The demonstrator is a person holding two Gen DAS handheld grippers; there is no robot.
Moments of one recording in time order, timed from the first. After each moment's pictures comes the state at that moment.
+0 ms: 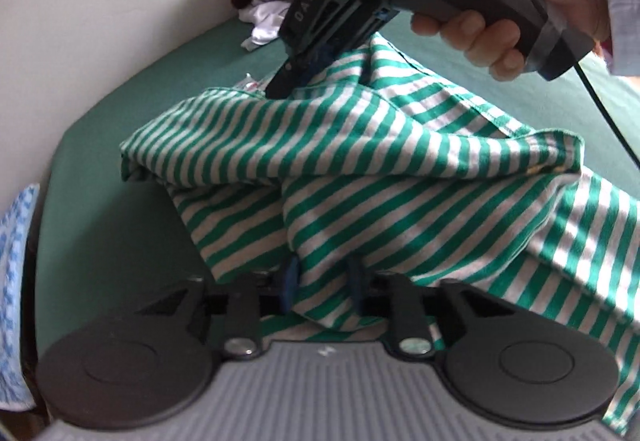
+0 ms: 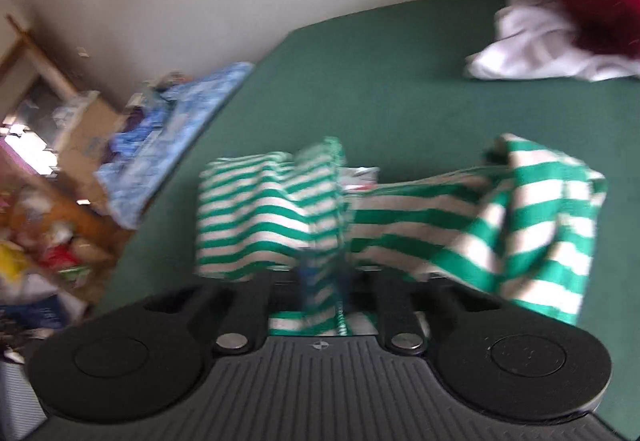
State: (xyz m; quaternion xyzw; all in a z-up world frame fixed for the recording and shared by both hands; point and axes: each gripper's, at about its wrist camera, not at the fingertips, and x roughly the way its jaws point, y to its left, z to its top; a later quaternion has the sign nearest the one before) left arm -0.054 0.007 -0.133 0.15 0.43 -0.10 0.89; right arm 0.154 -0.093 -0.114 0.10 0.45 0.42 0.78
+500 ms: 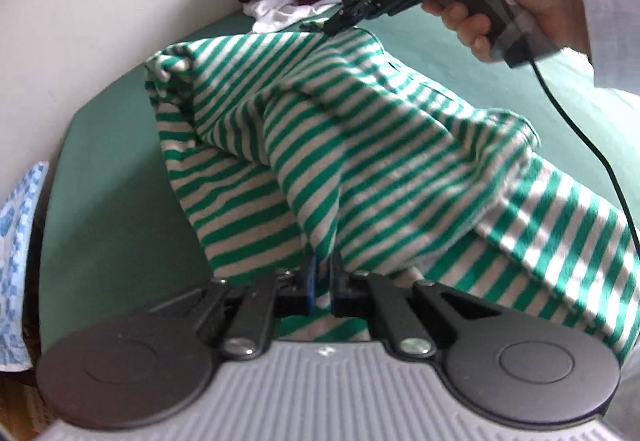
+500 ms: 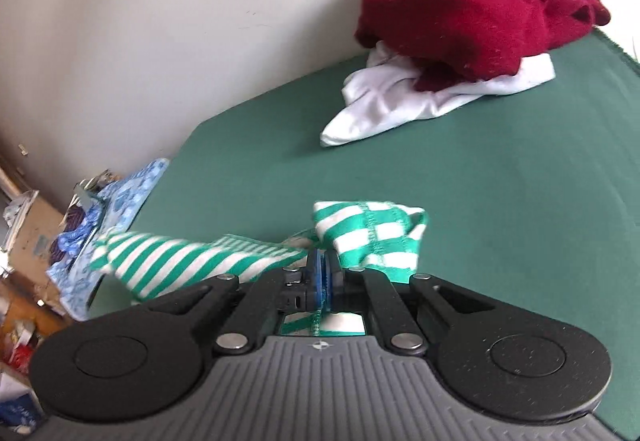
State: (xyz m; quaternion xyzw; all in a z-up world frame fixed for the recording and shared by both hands) left arm -0.085 -0.011 -0.118 0.14 0.44 -0.10 0.88; right arm 0.153 -0.176 -0.123 0.17 0.39 0.27 0.86
